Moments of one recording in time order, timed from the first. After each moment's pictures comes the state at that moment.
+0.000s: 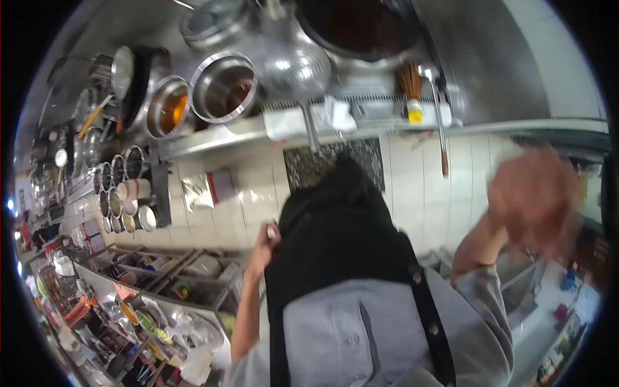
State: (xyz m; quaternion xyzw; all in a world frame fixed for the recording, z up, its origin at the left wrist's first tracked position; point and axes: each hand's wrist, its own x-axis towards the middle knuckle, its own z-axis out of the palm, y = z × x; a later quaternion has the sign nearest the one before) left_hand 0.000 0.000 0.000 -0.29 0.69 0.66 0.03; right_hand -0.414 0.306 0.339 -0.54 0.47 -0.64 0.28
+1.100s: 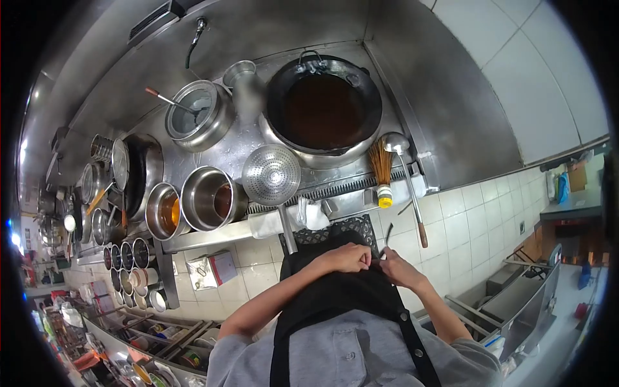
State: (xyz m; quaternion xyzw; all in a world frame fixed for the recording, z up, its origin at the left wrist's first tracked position) left_hand -0.408 0.115 0.056 0.17 0.74 0.54 0.36; right_hand -0.424 0.365 0.074 -0.40 0.84 -0.25 0.28
